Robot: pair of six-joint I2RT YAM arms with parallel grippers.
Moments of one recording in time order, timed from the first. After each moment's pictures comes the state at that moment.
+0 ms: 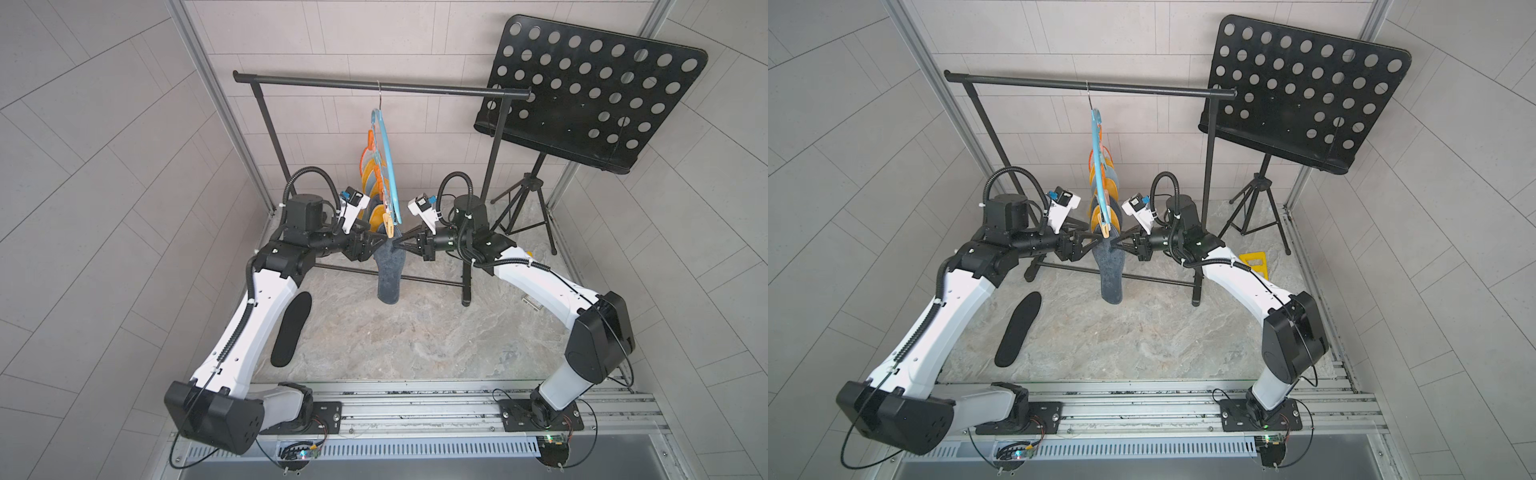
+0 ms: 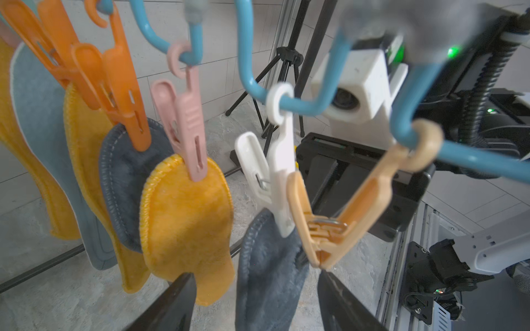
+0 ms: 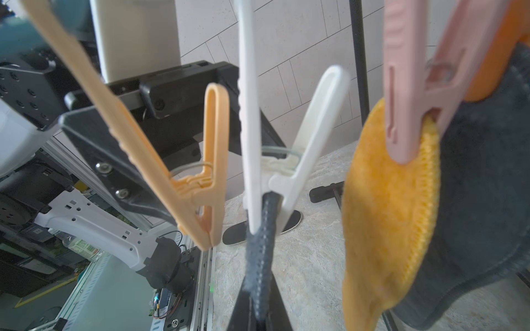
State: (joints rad) left arm -0.23 1.30 1.40 -0.60 0.71 0.10; right arm 0.51 1.64 1.40 -0.02 -0.94 0.19
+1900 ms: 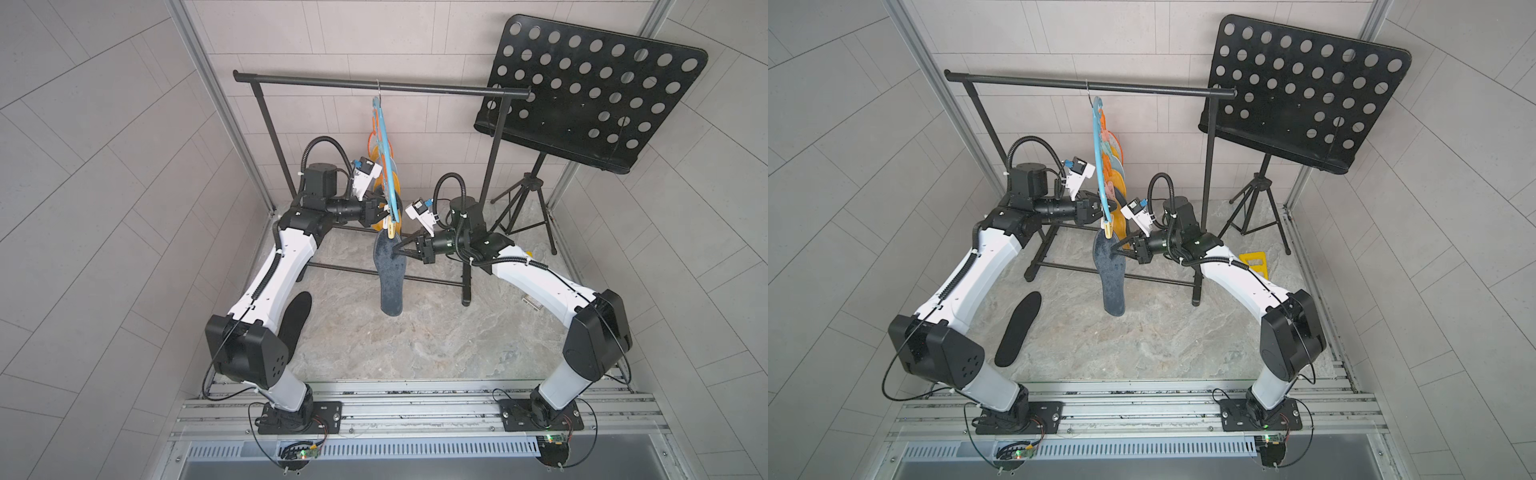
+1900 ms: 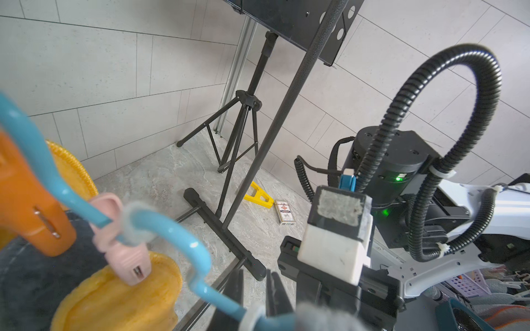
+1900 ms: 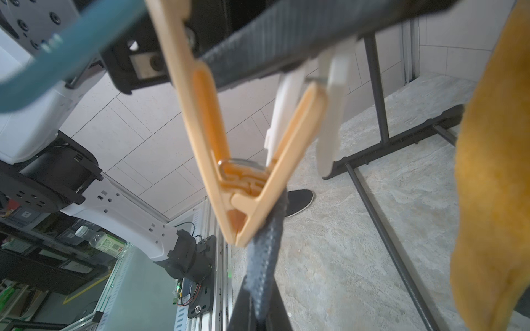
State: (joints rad) left arm -0.23 1.59 1.65 -0.44 0.93 -0.09; right arm 0.51 1.66 1.41 -0.13 -0.96 0.22
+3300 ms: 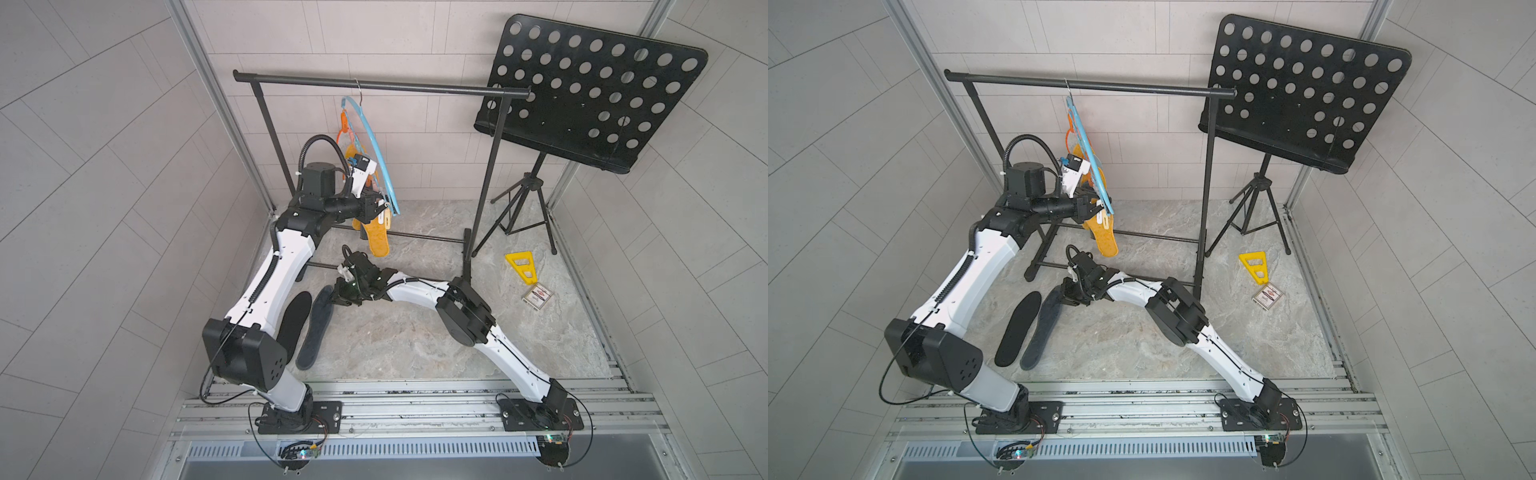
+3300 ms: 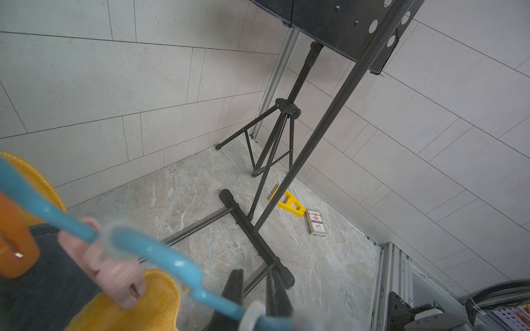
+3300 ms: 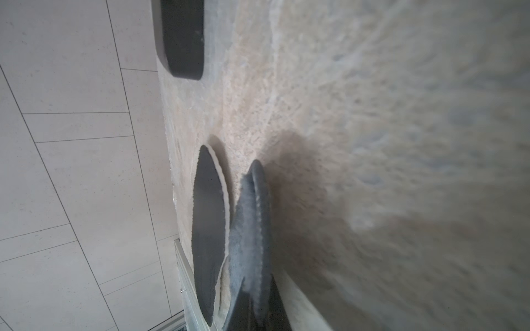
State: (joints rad) left arm -0.23 1.57 1.65 -0.45 0.76 -0.10; right arm 0.89 2.58 2.09 -0.19 -0.52 1.09
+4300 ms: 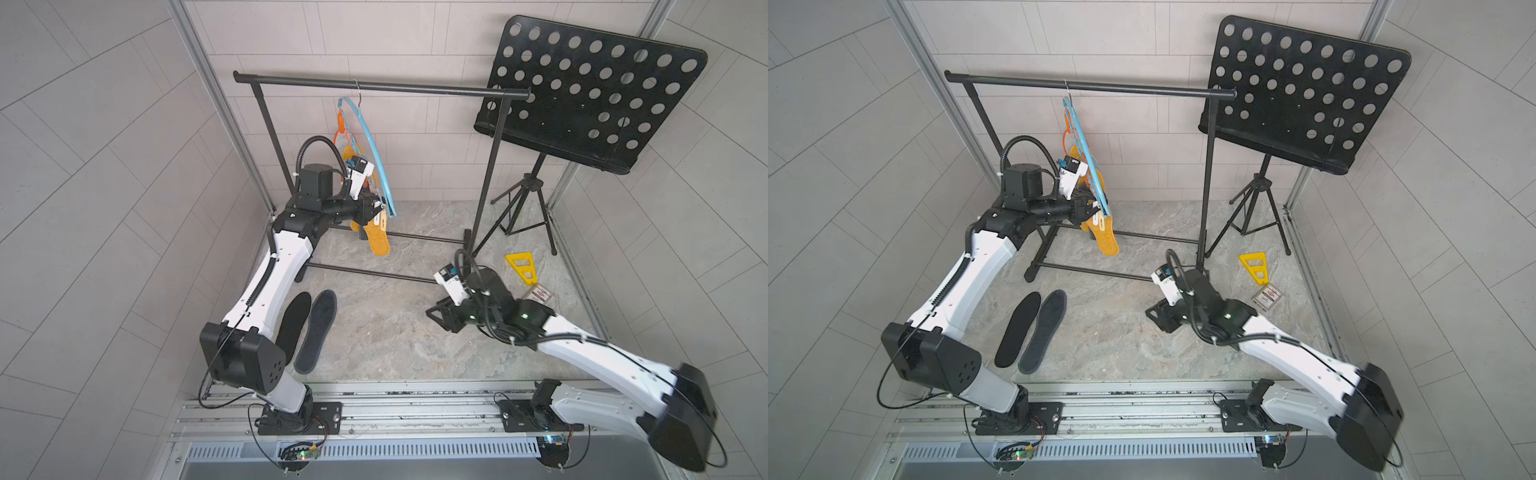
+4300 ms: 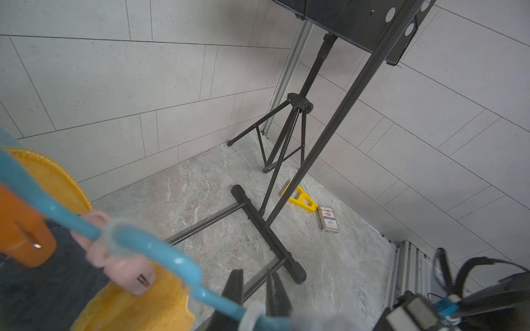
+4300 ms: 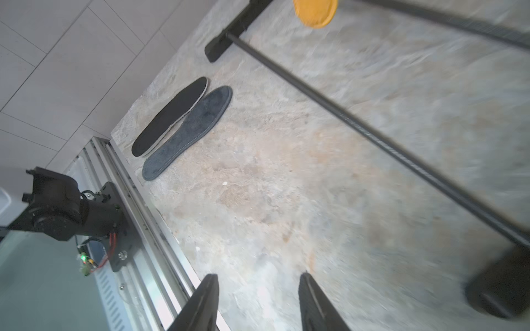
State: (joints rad) left arm -0.23 1.56 1.65 -0.49 0.72 -0.05; right arm 0.74 0.95 0.73 -0.40 -0.18 0.24
